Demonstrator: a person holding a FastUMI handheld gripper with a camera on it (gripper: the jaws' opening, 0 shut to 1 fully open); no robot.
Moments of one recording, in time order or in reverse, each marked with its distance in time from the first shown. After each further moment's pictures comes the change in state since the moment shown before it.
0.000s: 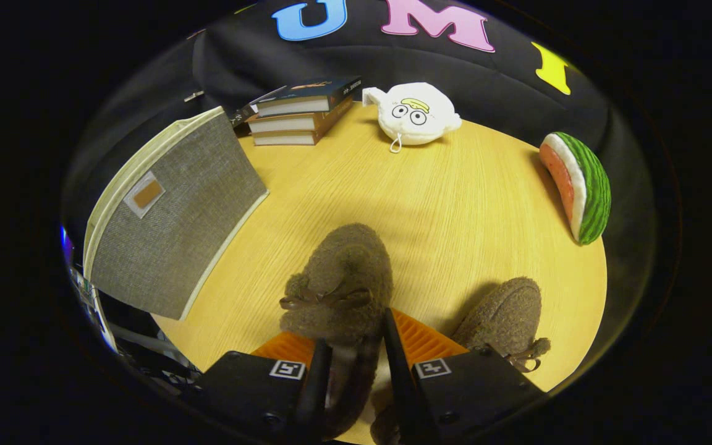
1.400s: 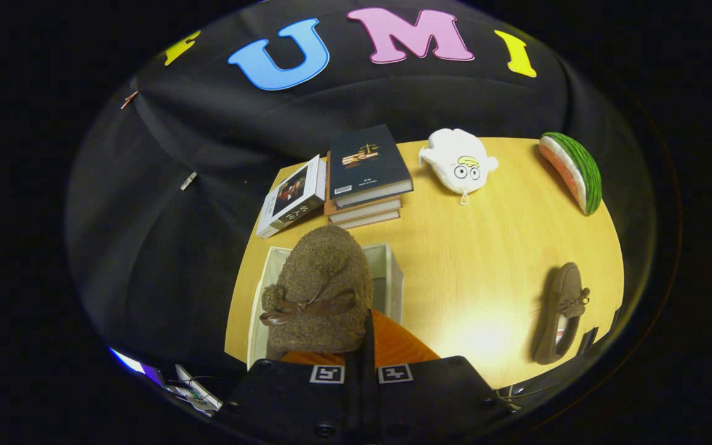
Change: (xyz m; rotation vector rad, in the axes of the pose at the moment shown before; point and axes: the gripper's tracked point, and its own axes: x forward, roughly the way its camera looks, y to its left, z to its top) arm -0.097 0.226 0.184 0.413 -0.020 0.065
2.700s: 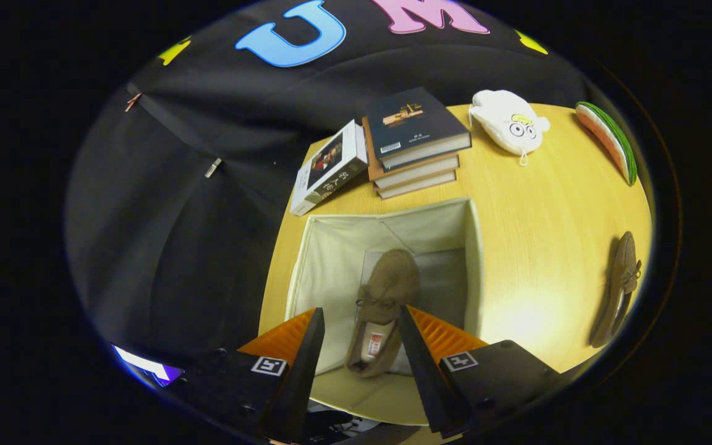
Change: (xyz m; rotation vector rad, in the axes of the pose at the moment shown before) arm 0.020 0.035 -0.025 0.045 0.035 0.189
